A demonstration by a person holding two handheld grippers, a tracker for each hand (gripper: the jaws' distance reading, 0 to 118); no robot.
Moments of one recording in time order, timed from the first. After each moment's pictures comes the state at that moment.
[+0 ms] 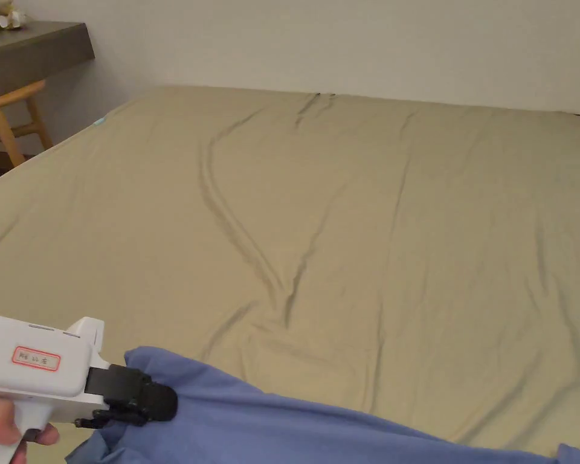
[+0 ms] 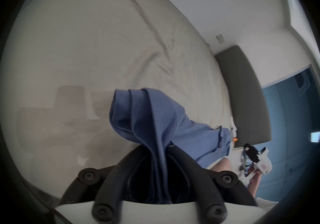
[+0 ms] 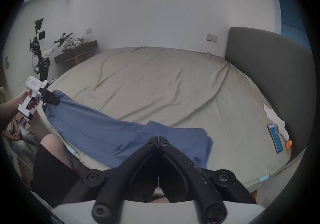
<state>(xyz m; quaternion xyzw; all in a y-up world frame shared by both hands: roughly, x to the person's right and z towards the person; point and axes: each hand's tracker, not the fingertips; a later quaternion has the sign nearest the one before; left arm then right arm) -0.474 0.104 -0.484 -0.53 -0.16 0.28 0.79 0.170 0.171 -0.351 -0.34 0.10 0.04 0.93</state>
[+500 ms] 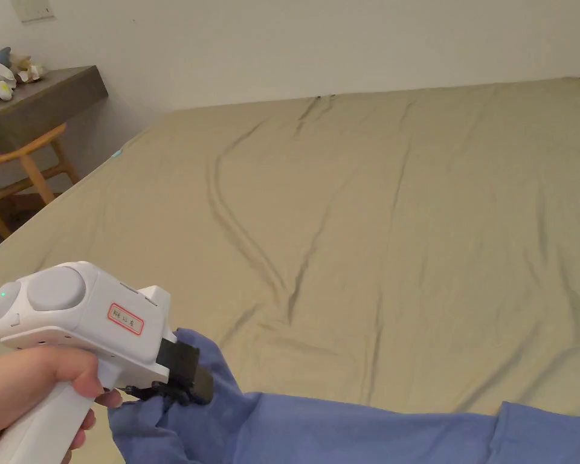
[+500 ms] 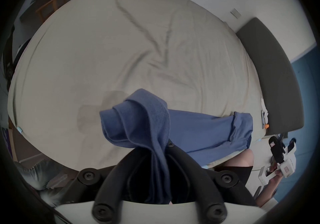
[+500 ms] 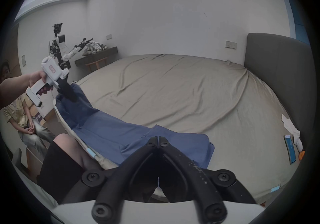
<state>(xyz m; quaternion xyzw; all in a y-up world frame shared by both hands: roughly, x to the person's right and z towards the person) -0.326 0.186 -0.499 -0.59 -0.09 0.11 0.79 0.174 0.170 -0.345 -0.31 0.19 0.02 0.93</state>
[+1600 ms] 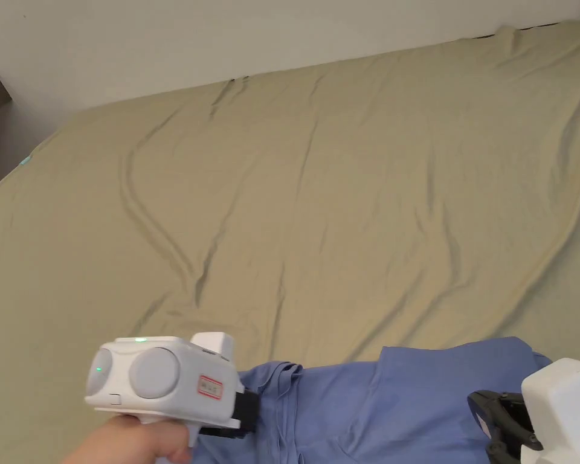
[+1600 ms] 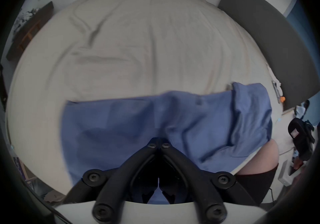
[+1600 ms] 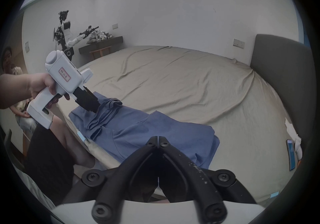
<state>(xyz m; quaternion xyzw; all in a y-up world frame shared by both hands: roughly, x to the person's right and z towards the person) -0.156 0.079 -0.485 -0.58 -0.14 0.02 0.80 0.165 0.132 -0.352 -0.33 0.20 0.09 0.92</state>
